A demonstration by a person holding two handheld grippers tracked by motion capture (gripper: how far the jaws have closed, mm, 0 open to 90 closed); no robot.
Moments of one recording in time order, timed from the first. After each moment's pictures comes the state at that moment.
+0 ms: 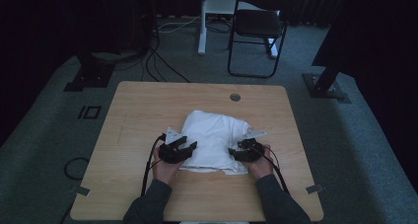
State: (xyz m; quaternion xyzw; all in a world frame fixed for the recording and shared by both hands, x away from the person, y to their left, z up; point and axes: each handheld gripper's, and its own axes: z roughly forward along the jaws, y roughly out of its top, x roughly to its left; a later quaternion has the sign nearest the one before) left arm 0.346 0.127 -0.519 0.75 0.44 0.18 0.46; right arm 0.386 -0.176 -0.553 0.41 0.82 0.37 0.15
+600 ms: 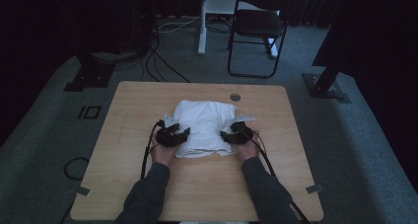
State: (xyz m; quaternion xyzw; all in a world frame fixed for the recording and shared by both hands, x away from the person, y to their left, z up) left arm 0.413 0.136 -0.523 0.74 0.48 0.23 0.41; right arm 0.446 -0.145 -0.553 0.45 0.79 0.38 0.18
